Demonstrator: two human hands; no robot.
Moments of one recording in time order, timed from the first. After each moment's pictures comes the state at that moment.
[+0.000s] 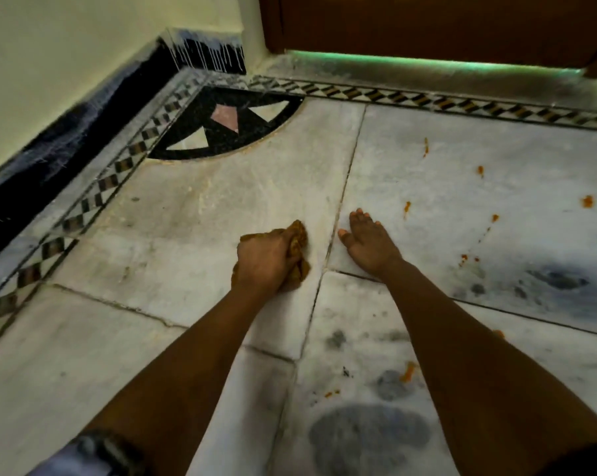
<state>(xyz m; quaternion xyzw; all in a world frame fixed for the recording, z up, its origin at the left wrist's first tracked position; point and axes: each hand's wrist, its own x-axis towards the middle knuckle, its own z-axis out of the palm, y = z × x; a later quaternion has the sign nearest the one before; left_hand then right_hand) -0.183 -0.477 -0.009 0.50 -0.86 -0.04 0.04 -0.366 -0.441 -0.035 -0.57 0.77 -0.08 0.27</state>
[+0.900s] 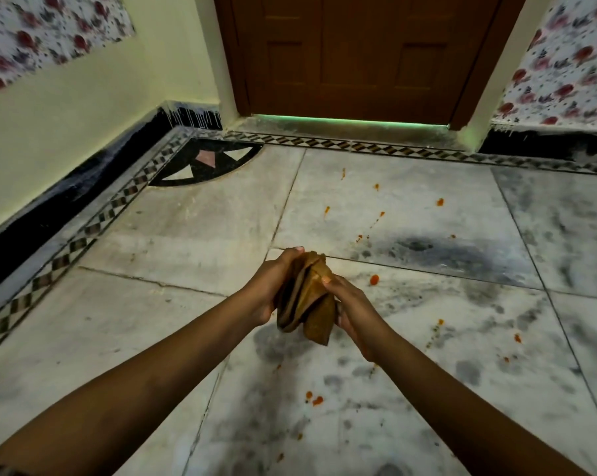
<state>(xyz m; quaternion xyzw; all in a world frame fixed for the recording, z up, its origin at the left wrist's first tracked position) -0.210 -0.246 0.127 0.51 -0.46 -0.71 0.16 -0.325 -0.161 0.084 -0.25 0.56 -0.54 0.58</state>
